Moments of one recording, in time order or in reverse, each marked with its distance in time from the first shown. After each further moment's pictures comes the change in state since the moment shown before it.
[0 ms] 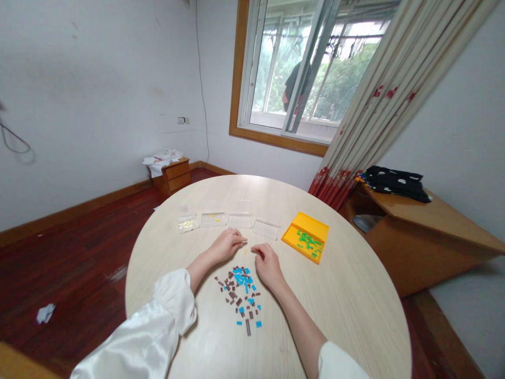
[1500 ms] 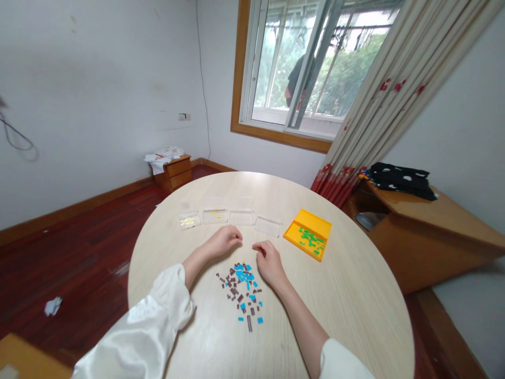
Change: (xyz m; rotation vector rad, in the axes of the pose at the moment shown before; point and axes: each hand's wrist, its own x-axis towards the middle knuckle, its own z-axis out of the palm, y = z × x) left_hand -0.004 0.004 -0.023 -0.231 0.018 -0.137; right_hand -0.001 0.004 0.000 -0.016 -0.025 0.002
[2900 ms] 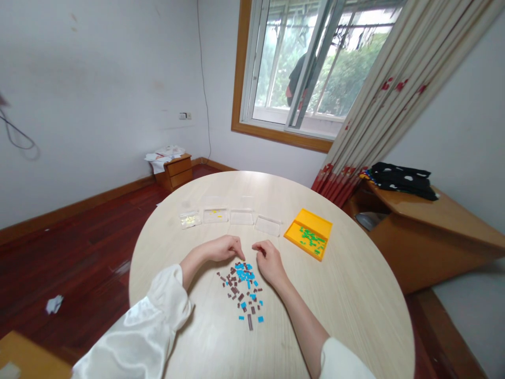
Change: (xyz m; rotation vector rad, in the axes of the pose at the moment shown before) left_hand -0.012 0.005 -0.004 -0.020 -0.420 0.108; right_hand 0.000 -0.004 -0.002 0.006 -0.013 0.001
